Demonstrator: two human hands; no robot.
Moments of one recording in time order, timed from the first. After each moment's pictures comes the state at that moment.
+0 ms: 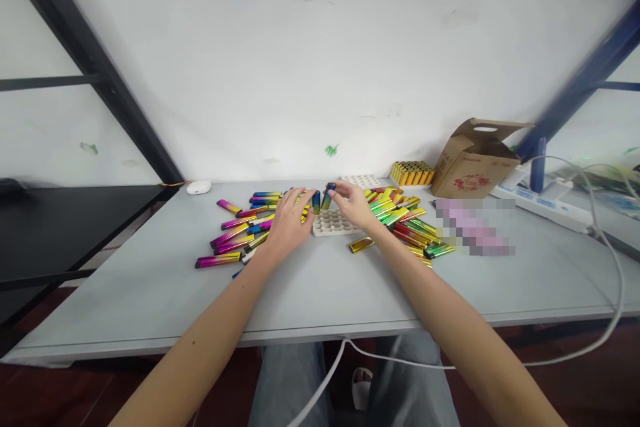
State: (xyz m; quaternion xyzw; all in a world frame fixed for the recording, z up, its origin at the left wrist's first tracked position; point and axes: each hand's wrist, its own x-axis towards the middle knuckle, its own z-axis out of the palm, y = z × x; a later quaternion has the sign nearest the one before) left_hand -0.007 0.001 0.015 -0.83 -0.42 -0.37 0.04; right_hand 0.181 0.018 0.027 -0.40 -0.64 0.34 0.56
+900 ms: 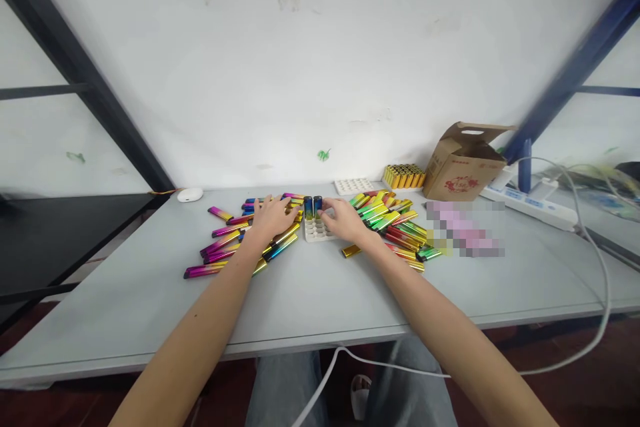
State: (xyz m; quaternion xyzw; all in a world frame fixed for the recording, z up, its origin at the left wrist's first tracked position) left_hand -0.025 0.050 0.018 -0.80 -0.59 -0.14 0.02; right_hand 0.184 0.004 0.018 -0.52 -0.78 0.09 0.34
